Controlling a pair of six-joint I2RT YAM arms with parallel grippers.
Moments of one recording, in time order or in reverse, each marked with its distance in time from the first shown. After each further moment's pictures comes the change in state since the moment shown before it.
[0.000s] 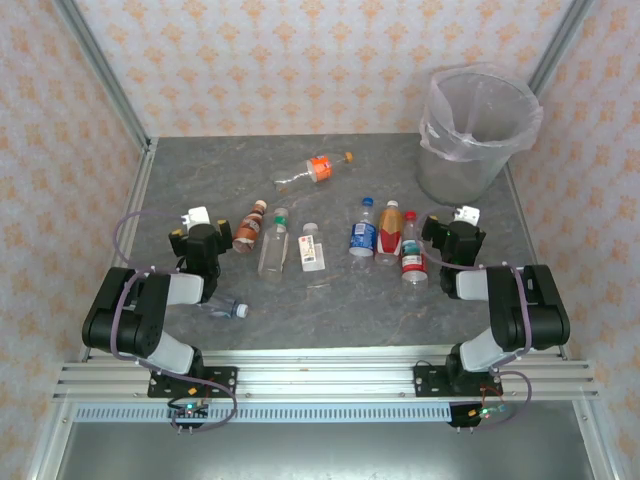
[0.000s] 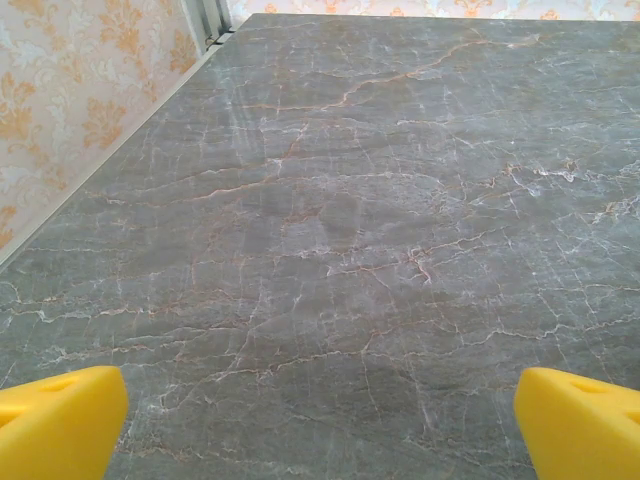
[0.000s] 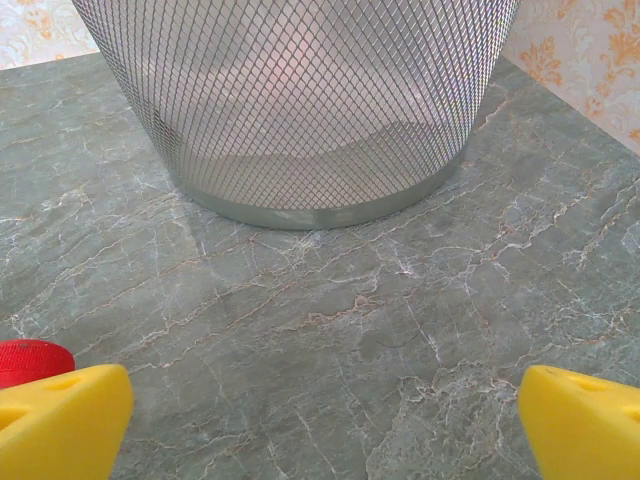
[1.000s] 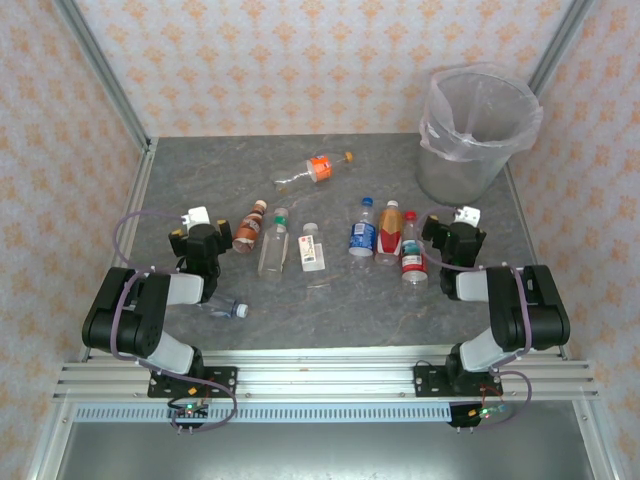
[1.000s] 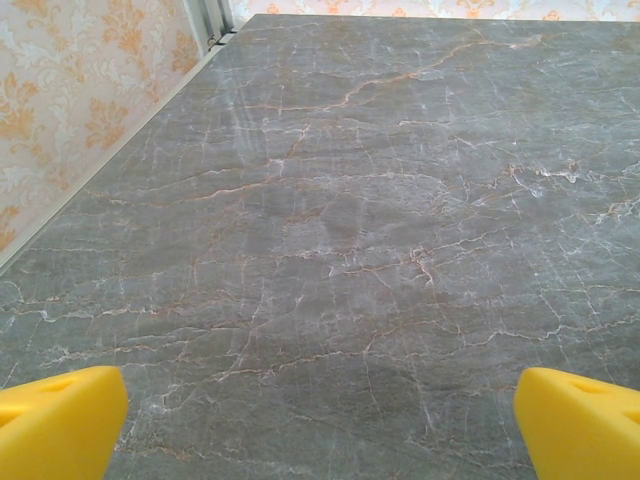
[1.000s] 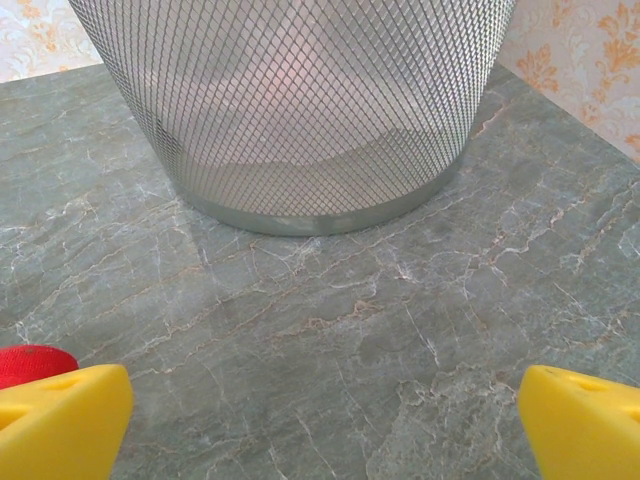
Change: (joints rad) left arm 0.000 -0.002 0.000 -0.001 -0.004 0.000; right arm 0.000 -0.006 -0.022 0.035 0.005 0.005
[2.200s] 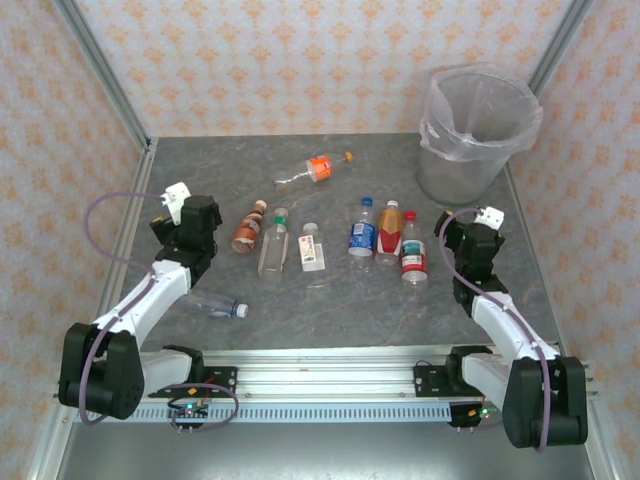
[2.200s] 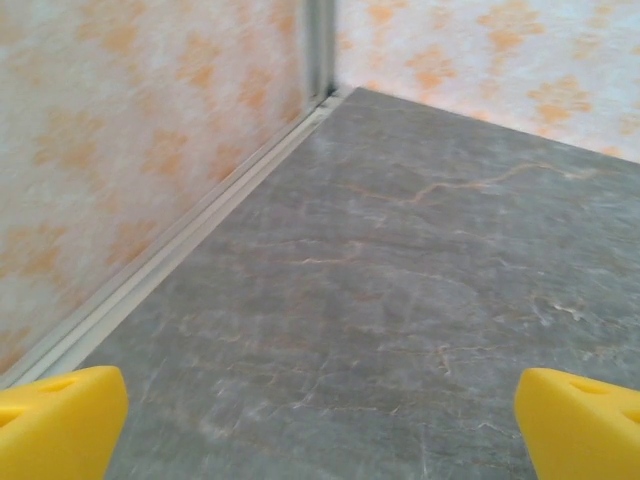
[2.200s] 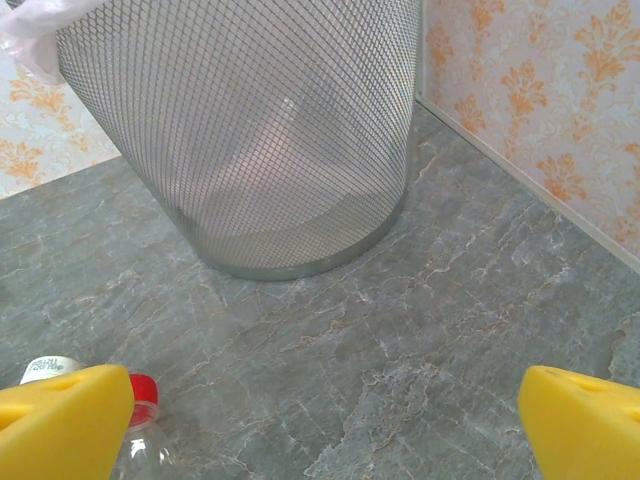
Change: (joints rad) left arm -0.067 -0.320 0.349 -0.821 -0.245 -0.295; right arm 0.000 -0.507 0.047 -0.528 0.041 0.124
